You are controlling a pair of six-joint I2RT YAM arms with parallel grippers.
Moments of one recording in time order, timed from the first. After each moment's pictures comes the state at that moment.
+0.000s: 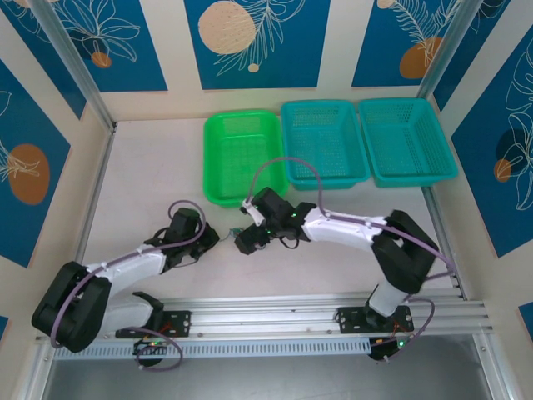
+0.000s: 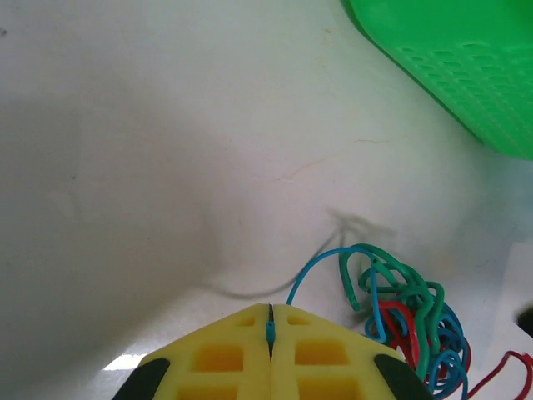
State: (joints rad) left arm -0.48 1.20 0.38 -0.01 0.15 -1.04; right arm 0.92 1.71 1.05 -0.33 -0.09 0.20
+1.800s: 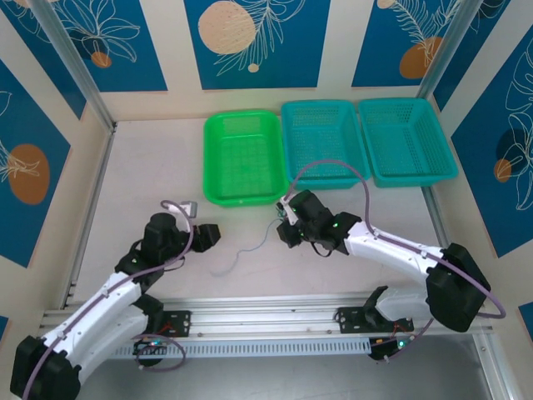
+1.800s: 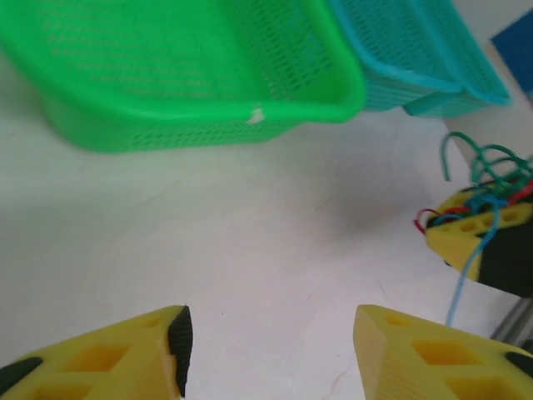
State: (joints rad) left arm -0.50 0.68 0.37 -0.13 0.29 -0.50; right arm 0.78 1.25 0.79 -0.43 -0.06 0.26
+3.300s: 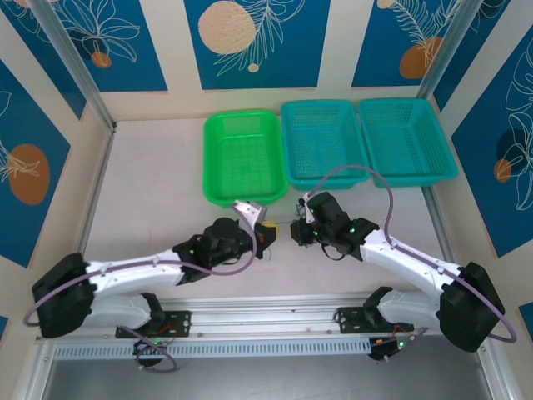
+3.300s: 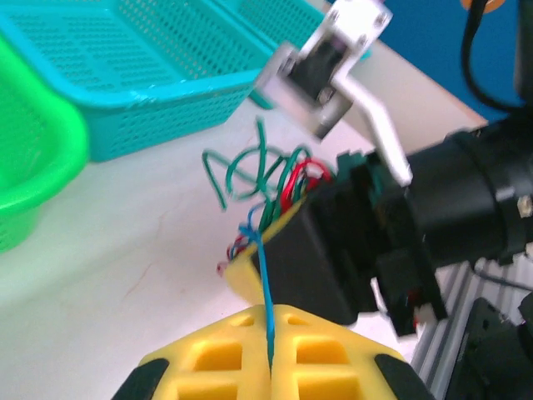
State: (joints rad) left arm -1.04 1.16 0.58 0.27 -0.07 -0.45; right arm 0.68 1.14 0.66 -0.36 -0.07 0.51
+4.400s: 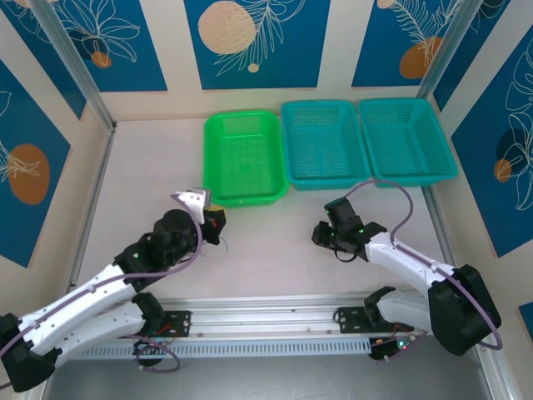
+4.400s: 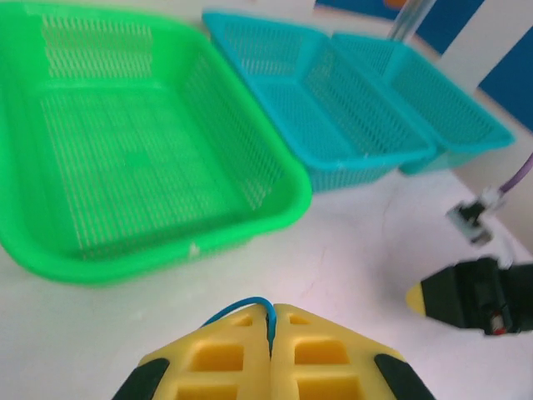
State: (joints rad) left arm -0.84 0.77 0.62 -0.23 -0.21 -0.48; right arm 0.50 1.14 0.54 -0.42 -0.06 0.74
